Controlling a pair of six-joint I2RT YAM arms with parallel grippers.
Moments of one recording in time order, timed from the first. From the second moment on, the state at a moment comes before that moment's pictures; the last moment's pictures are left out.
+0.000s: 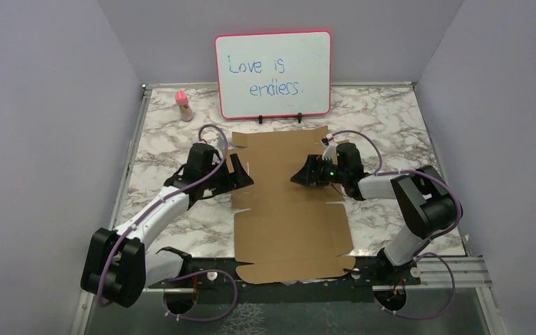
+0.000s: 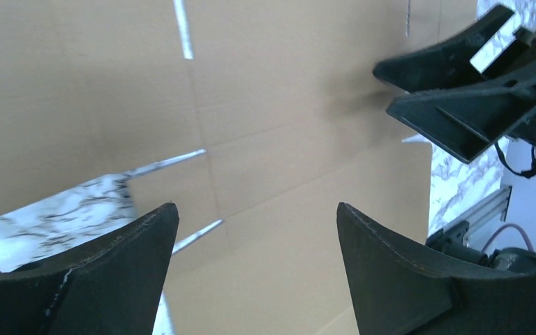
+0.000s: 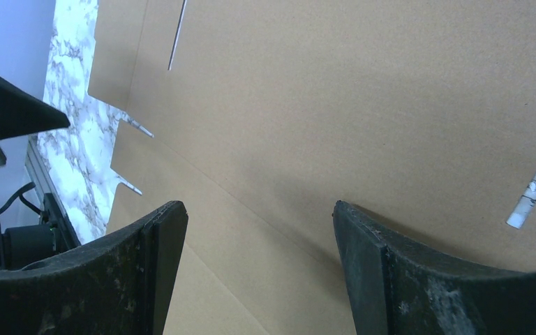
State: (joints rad) left arm -0.39 1.20 0.67 -0.23 0.34 -0.64; right arm 0.40 1.68 0.60 0.50 -0.54 0.50
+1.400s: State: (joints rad) left arm -0.36 1.20 0.51 -0.02 0.41 -0.64; right arm 0.43 1.69 0.61 0.53 -0.54 0.49
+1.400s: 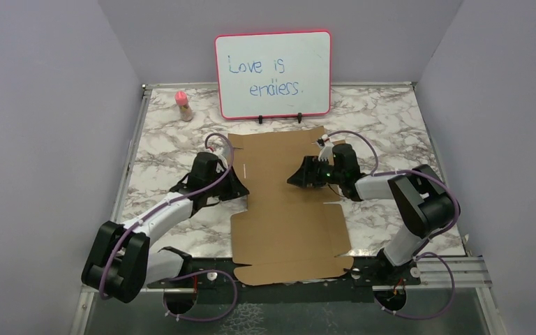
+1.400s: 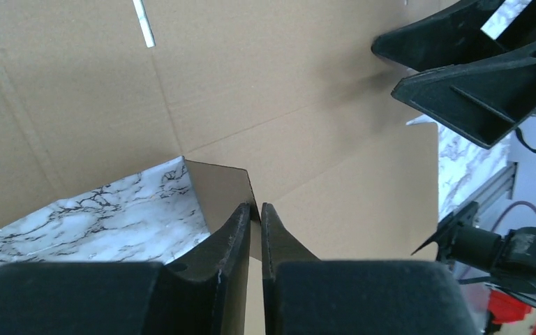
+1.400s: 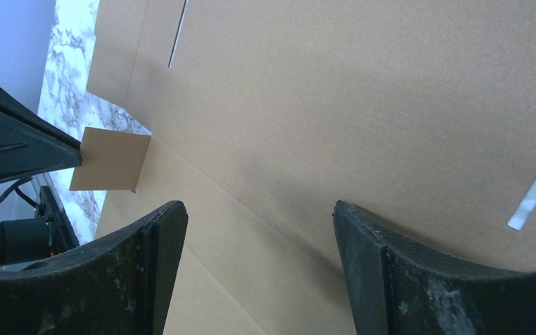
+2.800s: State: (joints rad) left arm -0.60 1.50 0.84 -0.14 0.17 -0.50; right arm 0.23 1.24 0.57 -0.14 -0.18 0.39
